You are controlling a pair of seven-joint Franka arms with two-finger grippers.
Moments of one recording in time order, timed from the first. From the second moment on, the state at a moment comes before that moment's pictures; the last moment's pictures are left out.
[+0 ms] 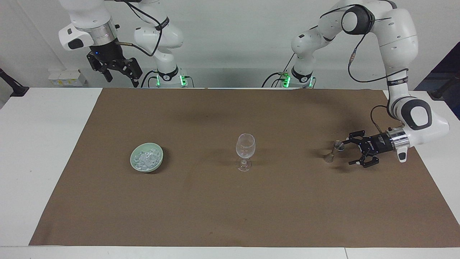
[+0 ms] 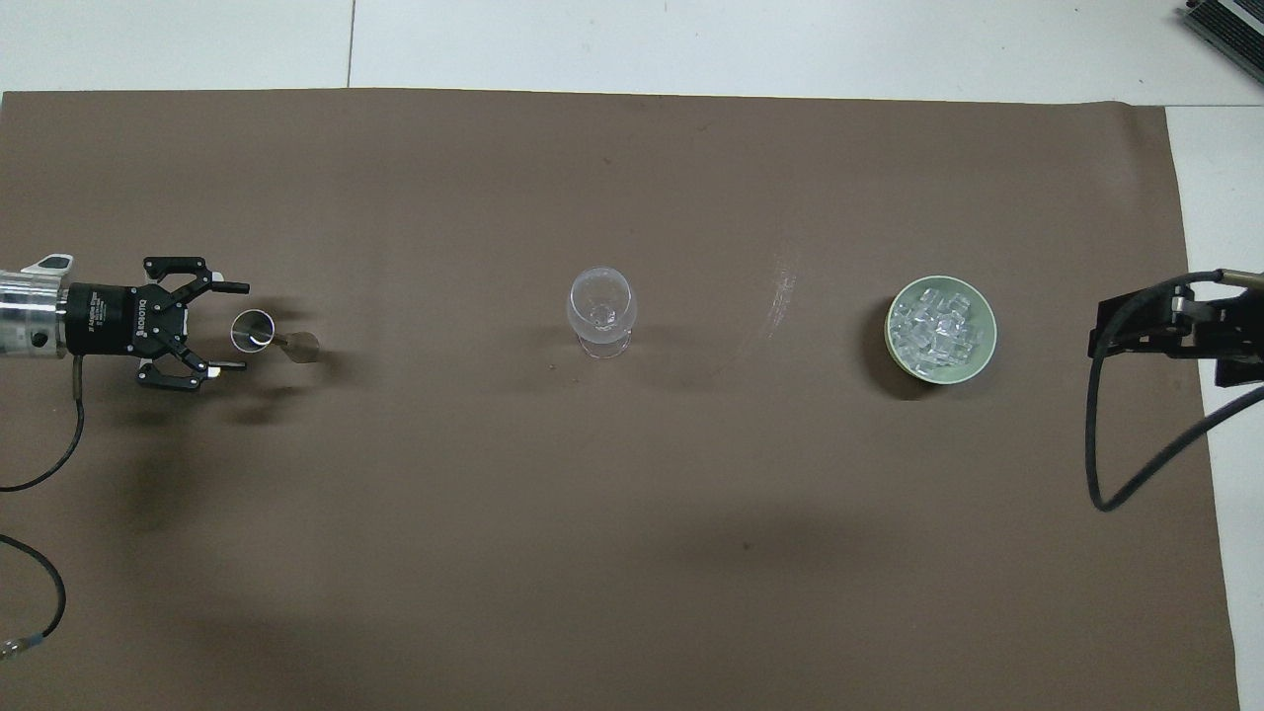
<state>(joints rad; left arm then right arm) 0.42 0.52 -0.10 -1.76 -0.93 1.69 -0.85 -0.02 -0.05 0.06 -1.52 -0.02 1.45 0.28</state>
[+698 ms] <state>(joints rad) 0.40 0.52 -0.11 -1.81 -0.96 1.70 -0.75 -0.02 -0.05 0.06 -1.52 -0.02 1.45 0.28</state>
